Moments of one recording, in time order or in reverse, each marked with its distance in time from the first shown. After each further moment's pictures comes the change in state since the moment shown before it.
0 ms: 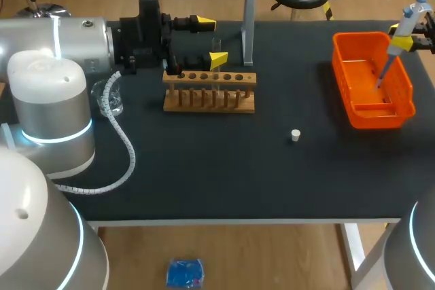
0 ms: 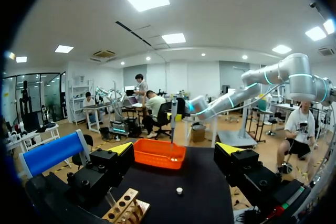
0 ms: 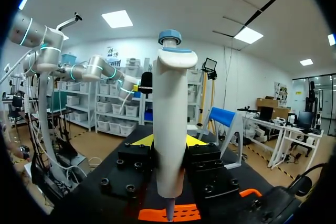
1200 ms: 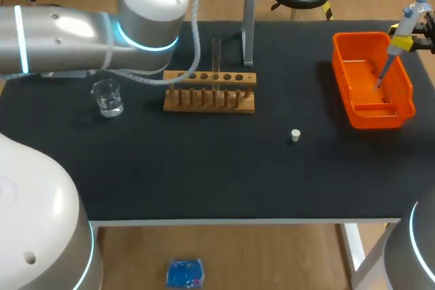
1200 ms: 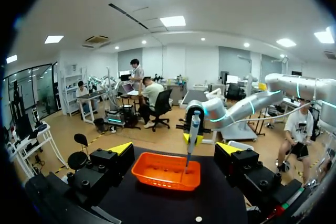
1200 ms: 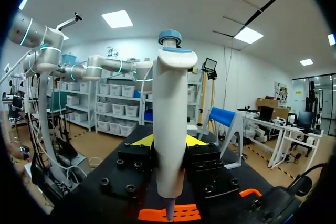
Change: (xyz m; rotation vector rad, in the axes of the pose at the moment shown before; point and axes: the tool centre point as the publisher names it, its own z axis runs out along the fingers) left arm -0.075 -0.089 0.178 -0.158 0.046 -0.013; right arm 0.000 0.000 0.000 0.000 0.001 0.000
